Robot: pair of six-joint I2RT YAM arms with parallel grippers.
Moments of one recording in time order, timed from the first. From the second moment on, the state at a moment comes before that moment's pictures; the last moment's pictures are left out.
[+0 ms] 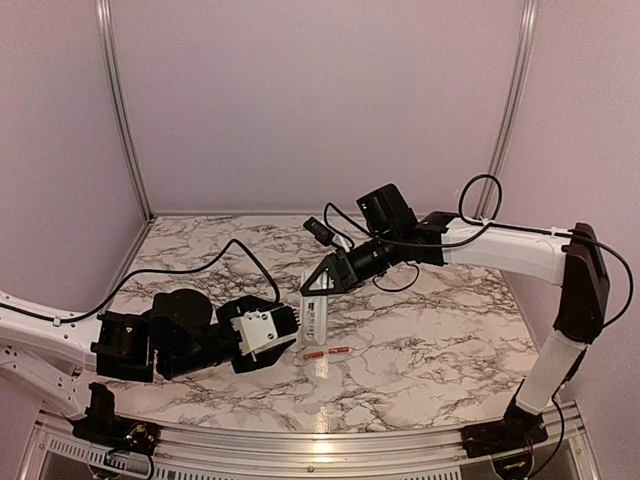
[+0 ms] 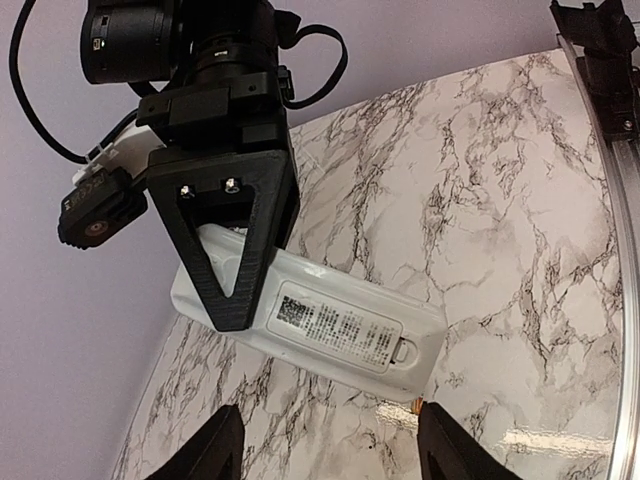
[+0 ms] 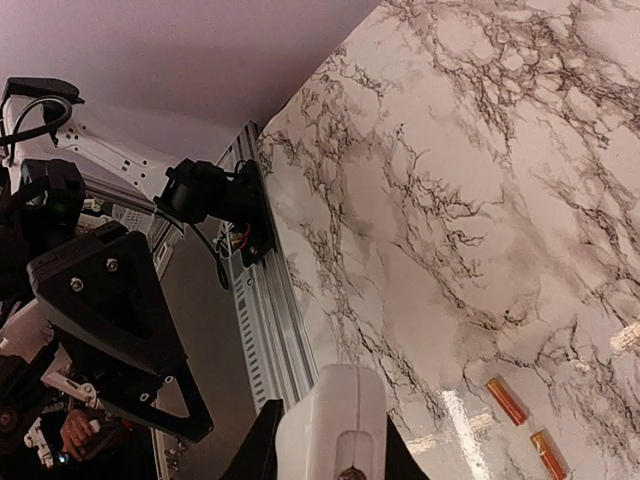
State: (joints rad) left arm -1.34 1.16 0.68 0.14 -0.40 0.48; right arm 0.78 1.72 1.36 -0.36 -0.85 0.35
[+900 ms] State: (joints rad) left arm -1.34 1.34 0.79 0.12 -0.39 0.57; right arm 0.81 1.74 1.36 -0.38 -0.89 0.37
